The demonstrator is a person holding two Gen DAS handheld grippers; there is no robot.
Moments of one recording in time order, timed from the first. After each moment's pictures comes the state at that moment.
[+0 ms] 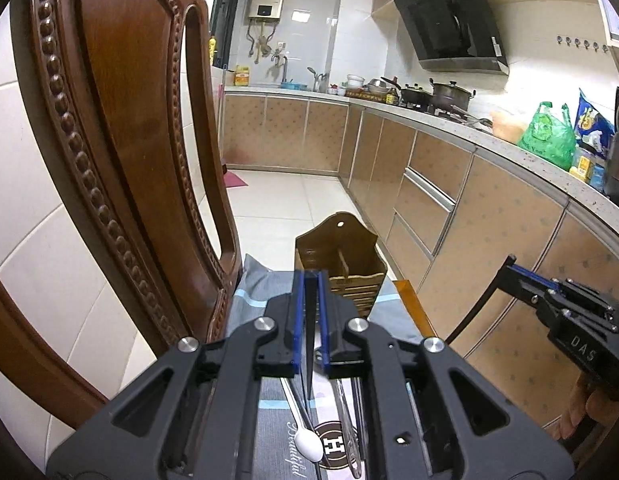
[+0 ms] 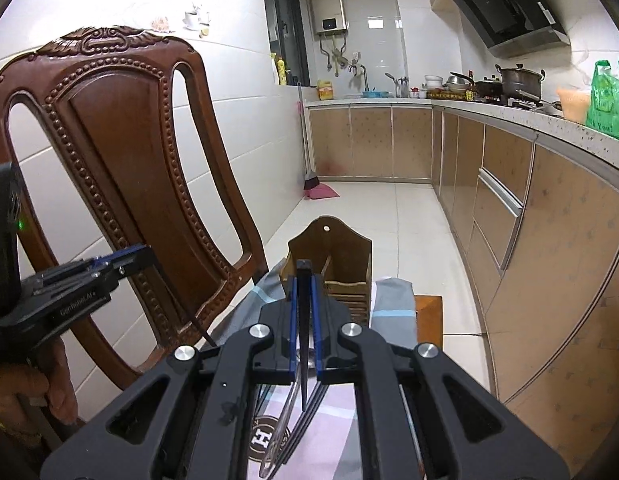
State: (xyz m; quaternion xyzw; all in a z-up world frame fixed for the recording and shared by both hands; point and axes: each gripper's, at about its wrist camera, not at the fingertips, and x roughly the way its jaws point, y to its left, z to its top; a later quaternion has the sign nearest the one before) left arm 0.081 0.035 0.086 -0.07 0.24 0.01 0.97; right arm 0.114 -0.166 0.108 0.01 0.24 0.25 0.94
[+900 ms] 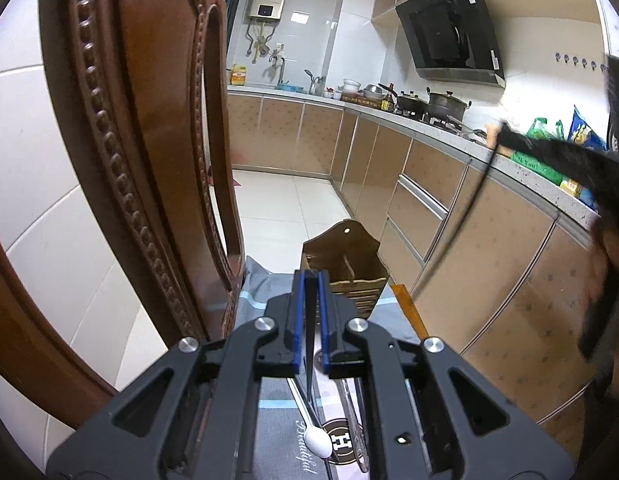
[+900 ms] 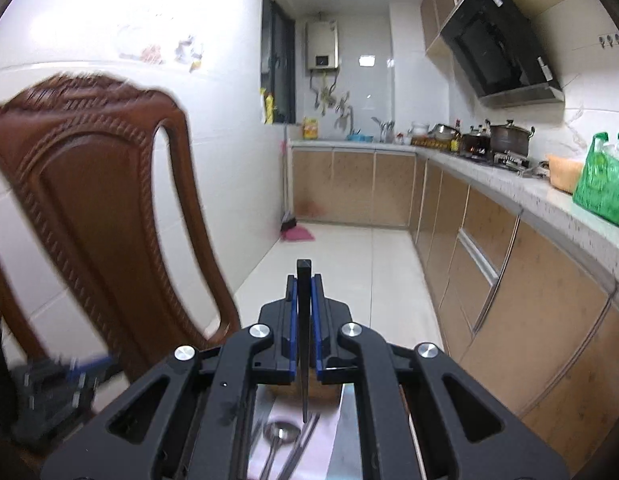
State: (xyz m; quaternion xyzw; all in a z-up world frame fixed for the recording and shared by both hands) left arm 0.075 0.070 0.094 -0.09 0.24 -0.01 0.97; right arm 0.179 -0.139 0.217 0.00 0.17 0.20 0.96
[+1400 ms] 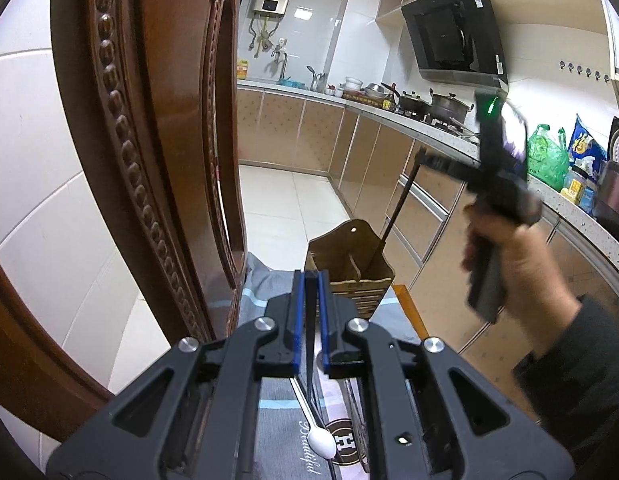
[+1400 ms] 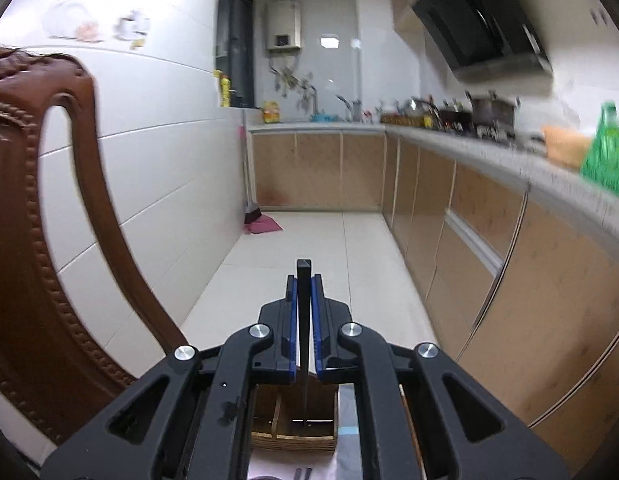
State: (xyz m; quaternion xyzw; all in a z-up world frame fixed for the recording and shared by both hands) left arm 0.084 0.085 0.086 -0.11 0.24 -0.01 0.96; right arm 0.317 -0.101 0.133 0.04 0.22 0.13 0.96
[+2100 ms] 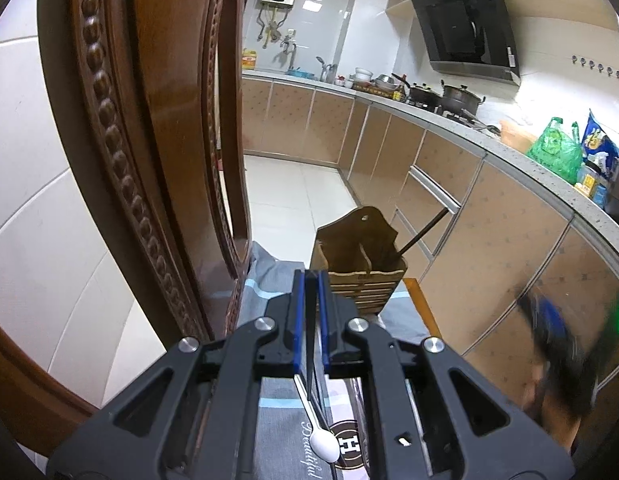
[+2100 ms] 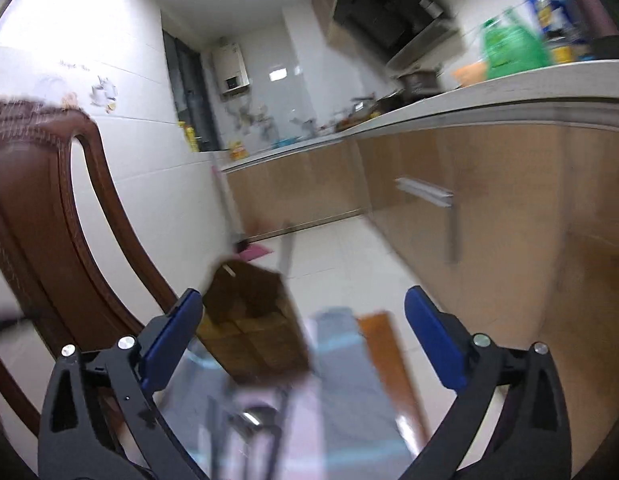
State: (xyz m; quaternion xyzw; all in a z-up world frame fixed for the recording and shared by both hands) left arm 0.105 0.082 0.067 -0.11 0.26 0.01 0.96; right arm 0.120 -0.218 0.013 0.11 0.16 0.05 0.98
